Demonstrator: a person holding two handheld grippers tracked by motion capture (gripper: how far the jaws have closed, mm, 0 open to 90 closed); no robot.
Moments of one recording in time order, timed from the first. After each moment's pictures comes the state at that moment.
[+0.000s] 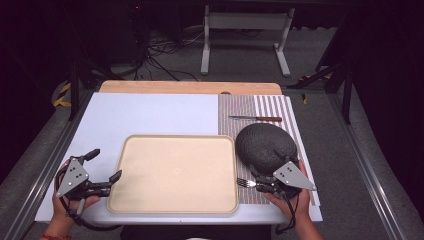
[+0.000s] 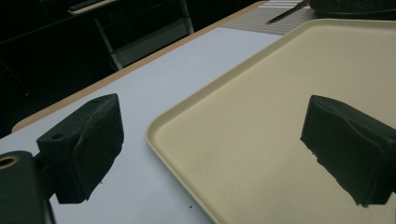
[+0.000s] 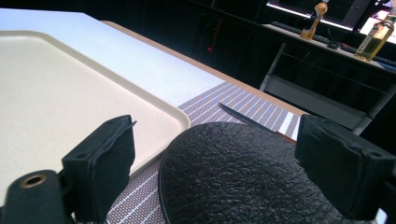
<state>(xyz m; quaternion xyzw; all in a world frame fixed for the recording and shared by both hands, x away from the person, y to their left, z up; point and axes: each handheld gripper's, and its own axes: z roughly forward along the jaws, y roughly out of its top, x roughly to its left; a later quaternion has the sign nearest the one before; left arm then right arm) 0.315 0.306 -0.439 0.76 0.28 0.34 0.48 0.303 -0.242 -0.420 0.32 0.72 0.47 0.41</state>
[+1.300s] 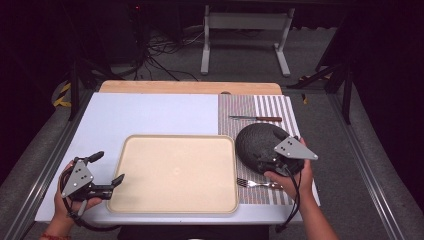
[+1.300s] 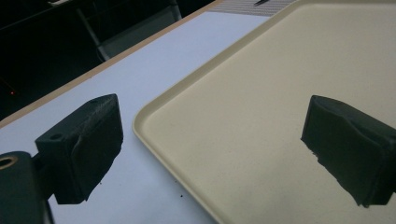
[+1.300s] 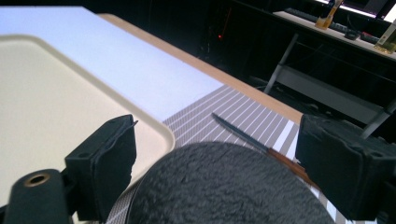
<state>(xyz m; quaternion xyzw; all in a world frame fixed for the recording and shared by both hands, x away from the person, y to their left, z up) 0.316 0.304 -0.445 0.78 0.26 0.32 0.47 0.348 -0.247 -0.378 0.32 0.75 0.45 0.38</state>
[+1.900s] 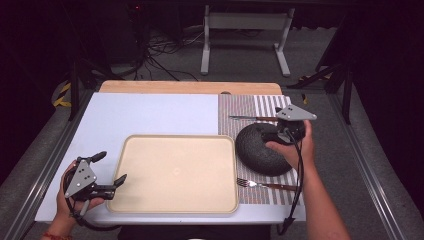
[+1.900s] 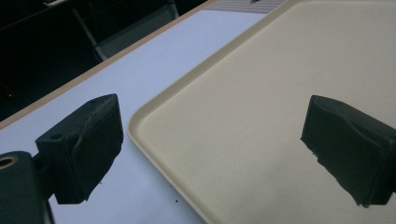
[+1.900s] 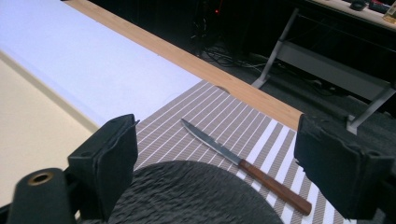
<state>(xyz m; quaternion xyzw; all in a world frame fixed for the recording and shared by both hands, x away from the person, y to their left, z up) 0.318 0.297 -0.446 0.79 0.25 0.32 0.46 0.422 -0.258 -0.346 0.35 0.77 0.41 0.34</state>
